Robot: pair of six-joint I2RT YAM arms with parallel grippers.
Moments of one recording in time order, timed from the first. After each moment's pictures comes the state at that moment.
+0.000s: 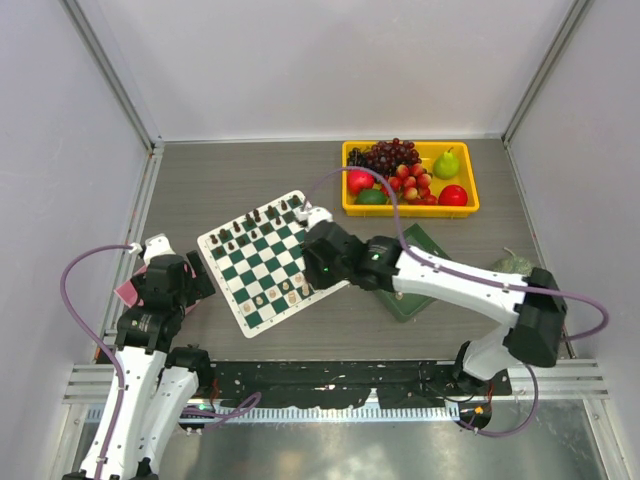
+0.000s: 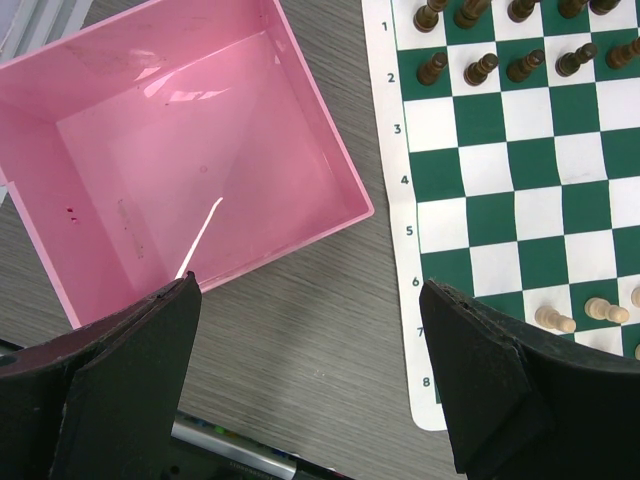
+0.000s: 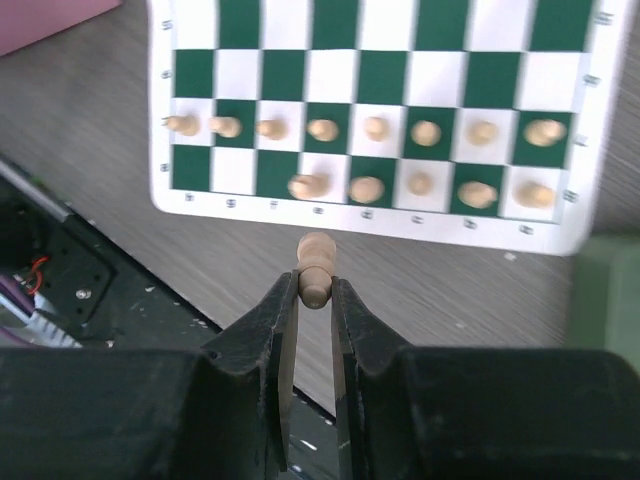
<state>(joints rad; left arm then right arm) -0.12 0.54 0.66 -0.88 -0.37 -0.42 1.05 1.45 1.23 -0.58 0.17 0.50</state>
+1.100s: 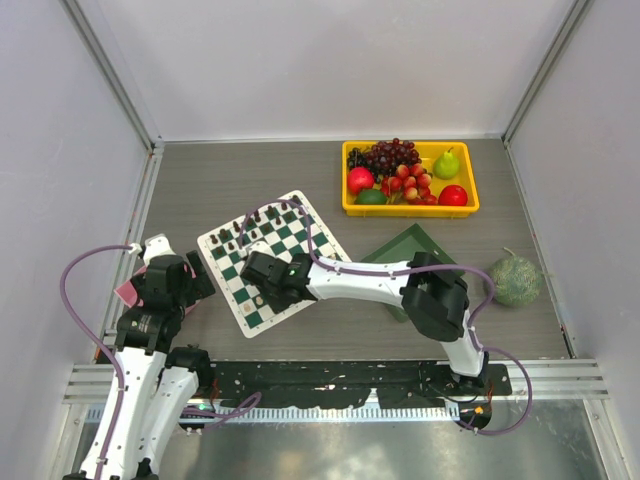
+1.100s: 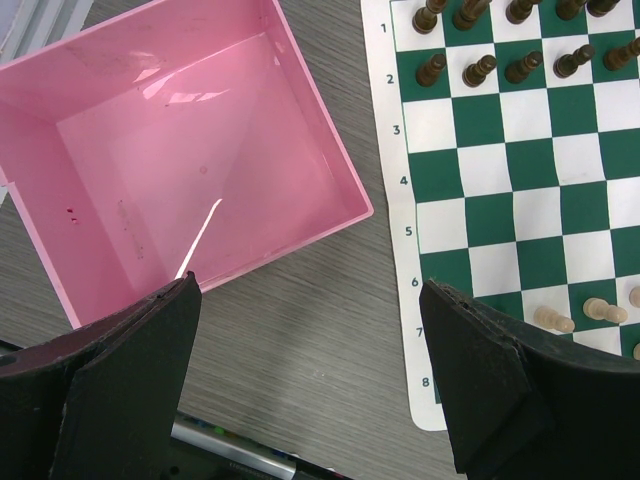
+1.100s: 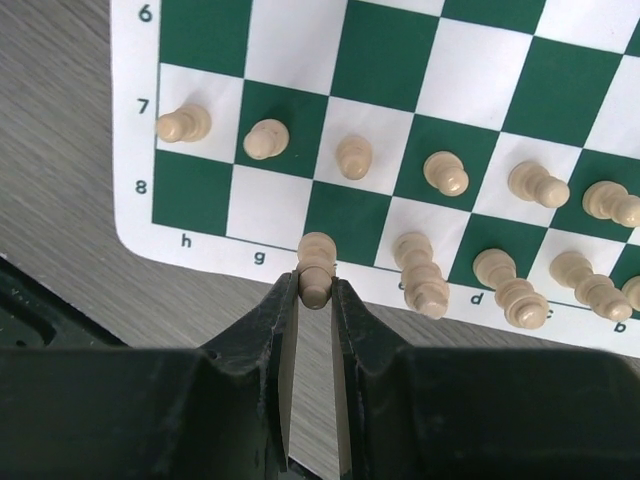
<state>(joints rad) -0.12 0.53 0.66 -0.88 -0.37 -0.42 1.21 2.02 1.59 -0.62 0.20 0.47</state>
